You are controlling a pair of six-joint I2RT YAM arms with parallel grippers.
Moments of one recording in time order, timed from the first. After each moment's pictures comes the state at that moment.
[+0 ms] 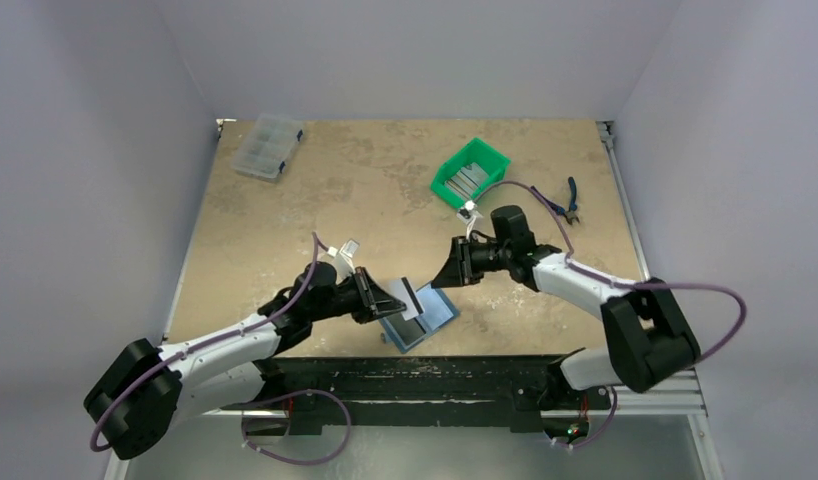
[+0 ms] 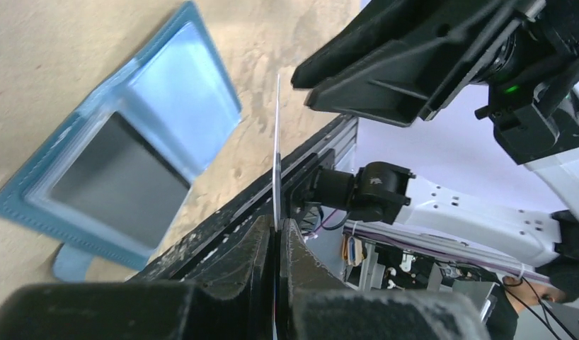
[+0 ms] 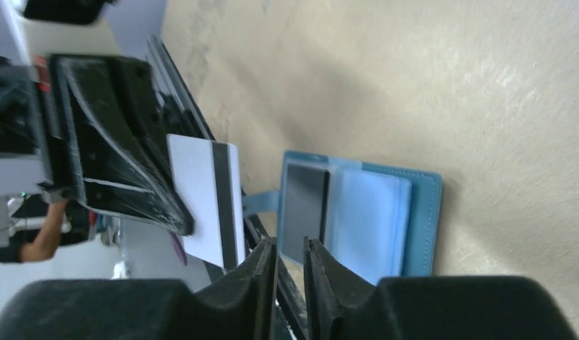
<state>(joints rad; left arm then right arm) -0.74 1.00 0.29 0.32 0.34 -1.25 0.45 1.35 0.67 0.02 -0.80 0.47</state>
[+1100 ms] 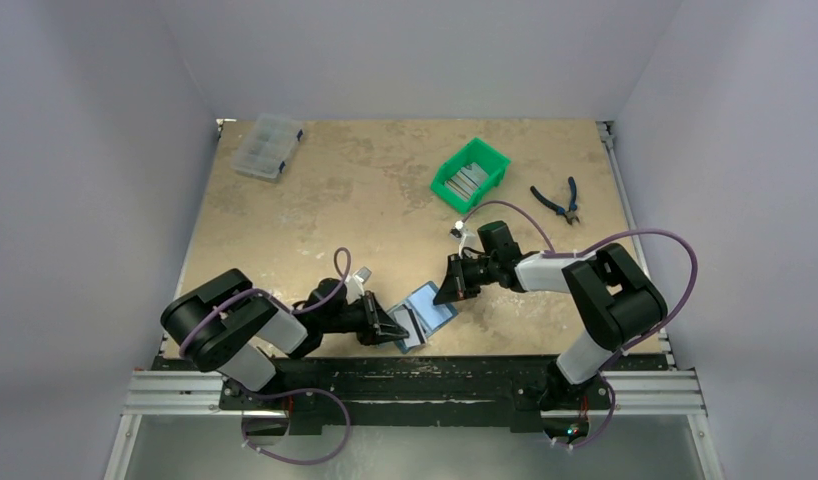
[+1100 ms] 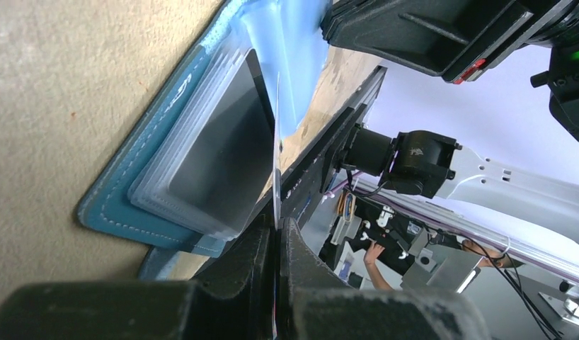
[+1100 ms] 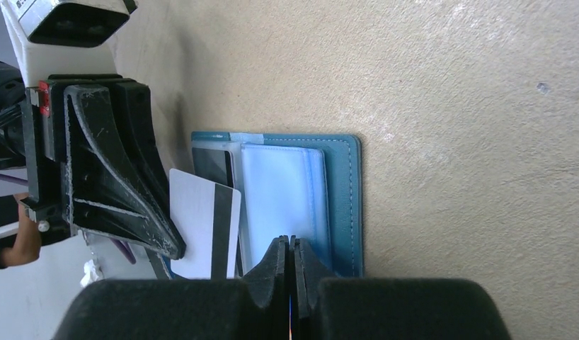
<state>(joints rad) -0.74 1.53 0.13 0.88 0.53 -1.36 0.47 1.64 0.62 0.11 -0.75 0.41</state>
